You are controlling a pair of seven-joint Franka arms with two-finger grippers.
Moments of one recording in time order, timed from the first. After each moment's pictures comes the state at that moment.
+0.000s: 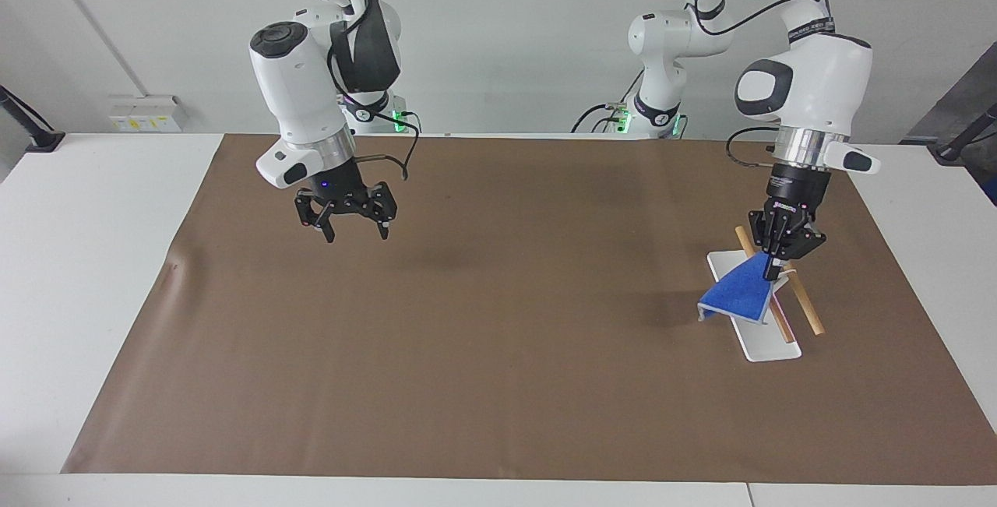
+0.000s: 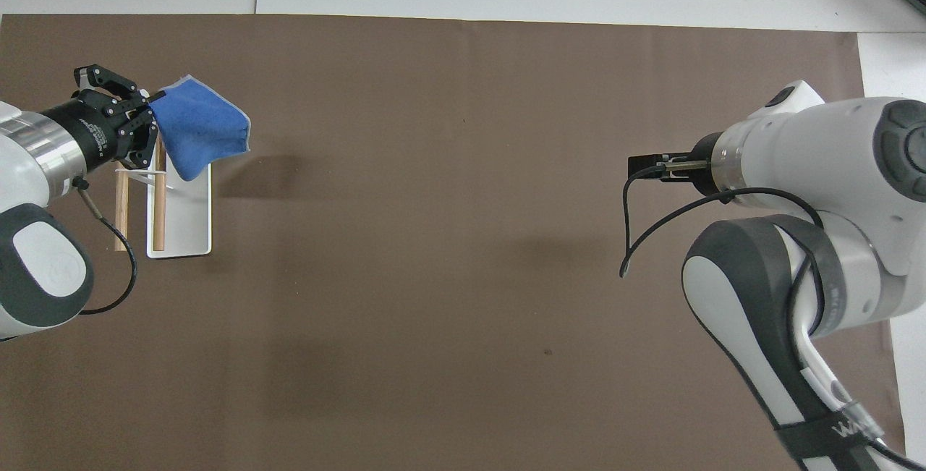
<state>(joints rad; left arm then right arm) 0.03 -0.02 -0.10 -2.13 -0.37 2.79 -1.46 0.13 0.02 0.03 -1.90 0.03 2.11 0.17</state>
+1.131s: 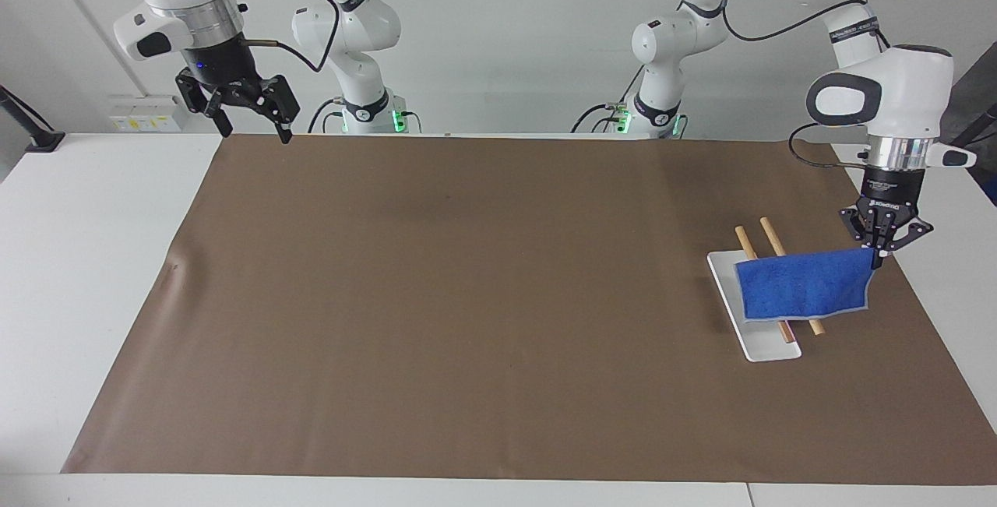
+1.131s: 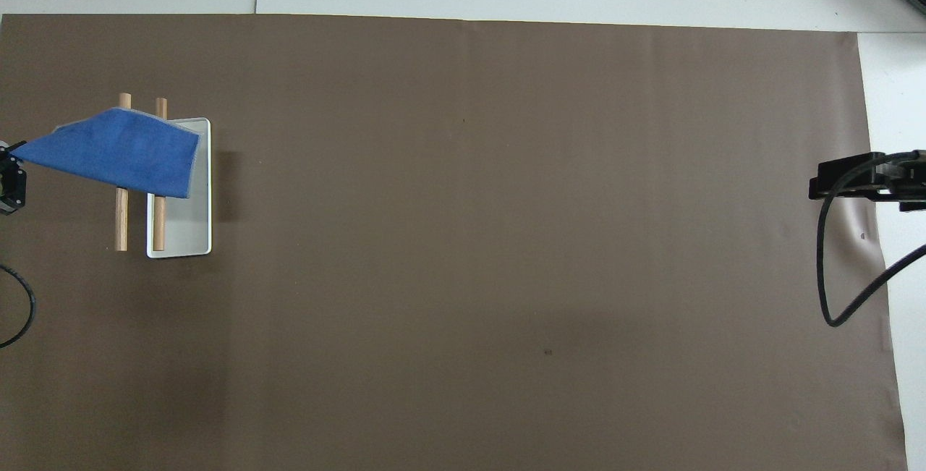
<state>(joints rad) 0.34 -0.01 -0.10 -2.22 -0.37 2.79 -1.46 0.07 -0.07 -0.08 -1.56 -0.01 1.54 0.14</state>
